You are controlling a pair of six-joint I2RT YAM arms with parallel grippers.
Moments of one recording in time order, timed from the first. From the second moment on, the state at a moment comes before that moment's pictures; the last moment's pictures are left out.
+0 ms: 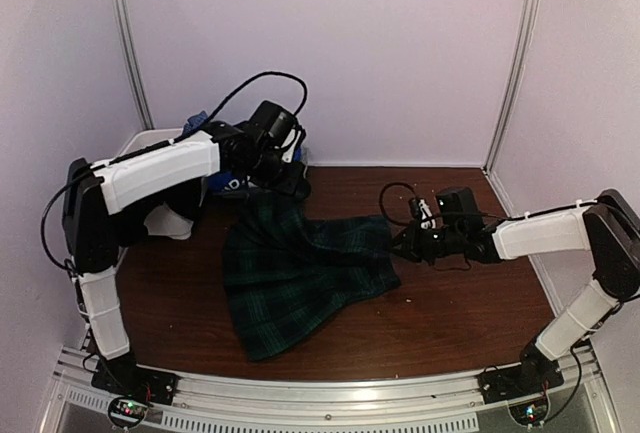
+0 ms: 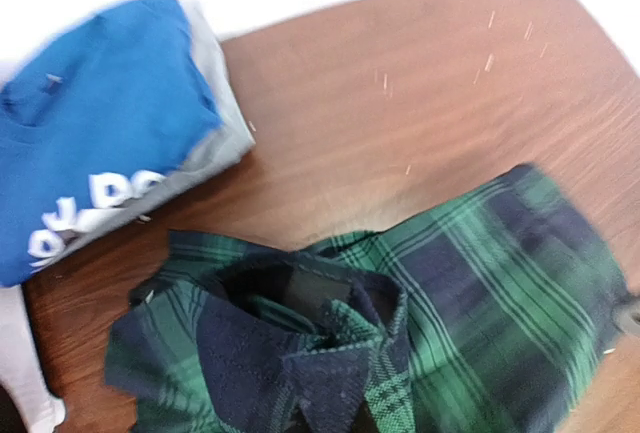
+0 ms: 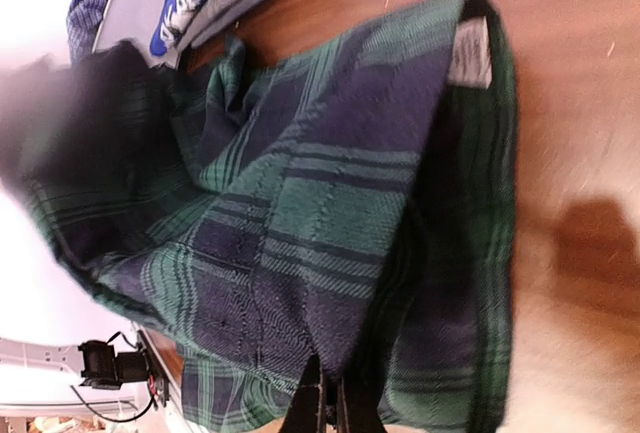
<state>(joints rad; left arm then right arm) -0.75 1.96 1.79 -0.70 -0.18 -0.25 0.53 1.54 0.71 0.20 -0.43 0.82</state>
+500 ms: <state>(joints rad) -1.03 1.41 0.87 -0.30 -0.22 -0.64 0.41 1.55 0.88 -0.07 -0.53 0.54</state>
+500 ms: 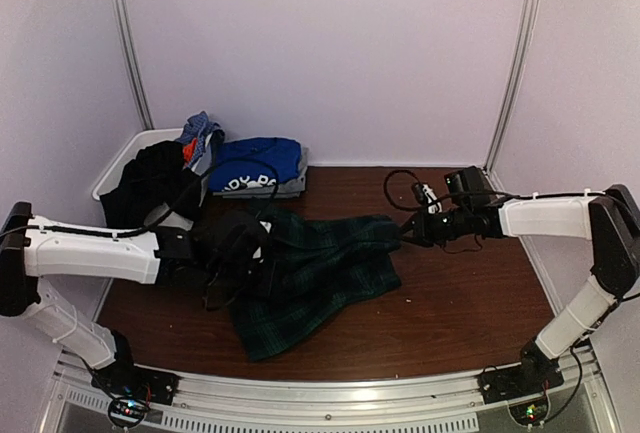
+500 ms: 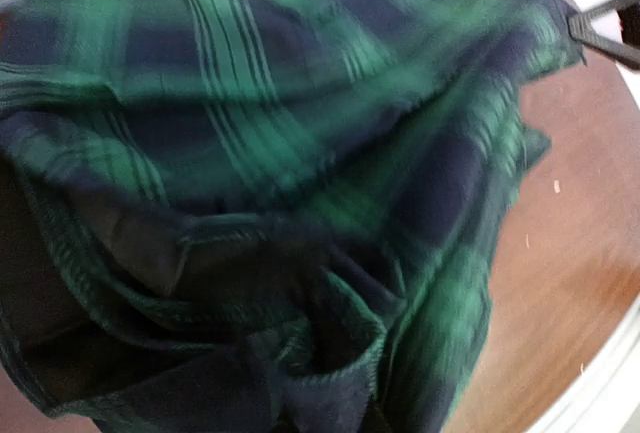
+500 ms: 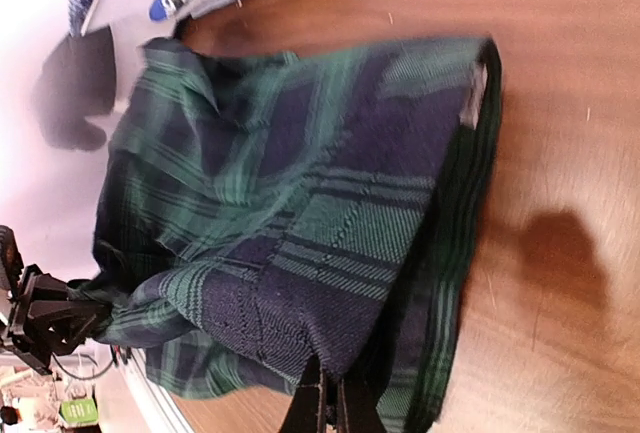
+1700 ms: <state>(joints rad) -1.12 1.42 0.93 -0.67 -0.15 -0.58 0.42 1.56 0.76 -0.22 -0.62 0.39</state>
